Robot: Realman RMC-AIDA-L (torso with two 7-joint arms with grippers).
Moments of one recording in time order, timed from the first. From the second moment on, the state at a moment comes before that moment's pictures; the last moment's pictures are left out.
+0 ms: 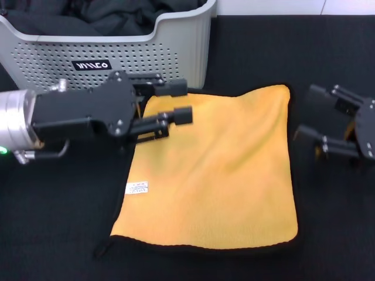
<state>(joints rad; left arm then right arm) -0.47 -2.06 0.82 0.71 1.65 1.88 -1.30 0.35 1.99 -1.21 -0.55 1.95 1.68 -2.05</state>
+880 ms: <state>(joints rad) -0.44 -2.07 0.86 0.72 1.62 1.96 -1.20 0.37 2.00 -1.30 -0.75 1.88 1.77 -1.90</state>
